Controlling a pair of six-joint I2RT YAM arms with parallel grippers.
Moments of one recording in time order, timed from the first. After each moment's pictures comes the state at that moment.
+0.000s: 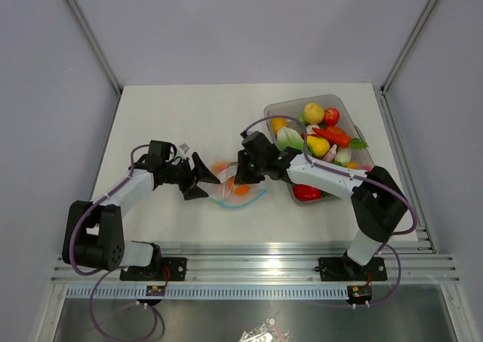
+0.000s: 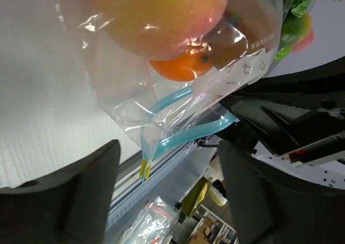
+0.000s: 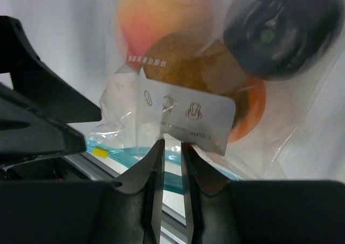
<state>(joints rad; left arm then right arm) -0.15 1.36 0.70 -0.37 0.80 -0.75 0.83 1.70 1.22 -0.35 -0.09 0.68</state>
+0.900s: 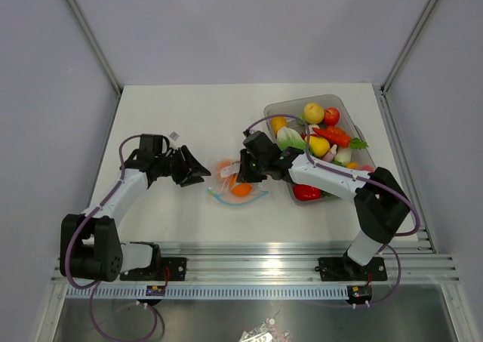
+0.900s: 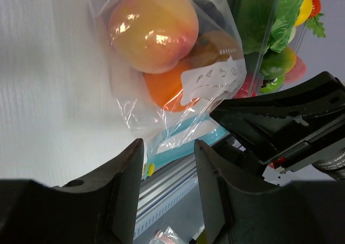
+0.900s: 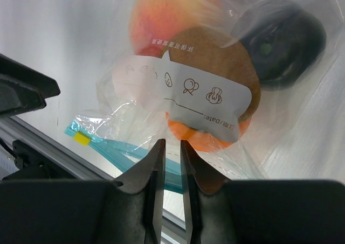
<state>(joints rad) -0.11 1.25 0.75 -0.41 0.68 -0.73 0.83 1.68 1.20 -0.37 -0.04 0.69</state>
